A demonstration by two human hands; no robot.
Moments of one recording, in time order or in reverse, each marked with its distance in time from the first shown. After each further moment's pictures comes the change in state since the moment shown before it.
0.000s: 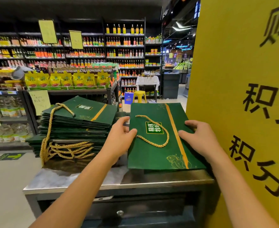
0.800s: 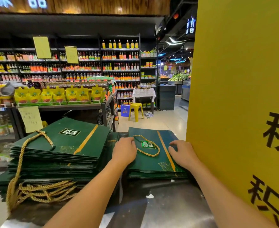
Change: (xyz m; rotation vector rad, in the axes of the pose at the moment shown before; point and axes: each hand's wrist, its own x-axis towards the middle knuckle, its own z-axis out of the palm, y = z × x) left_hand 0.144 -0.054 0.049 0.673 -0.034 0.040; right_hand 0.127 0.052 0.078 -0.308 -0.121 -0.095
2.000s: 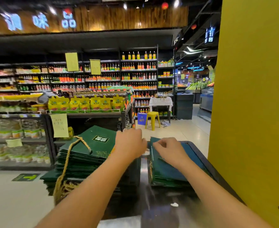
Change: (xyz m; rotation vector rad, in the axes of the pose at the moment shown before) left_hand -0.036 0.012 -0.119 0.591 0.119 0.087; right_hand -0.024 -0.138 0.000 0.392 -0.094 -0.170
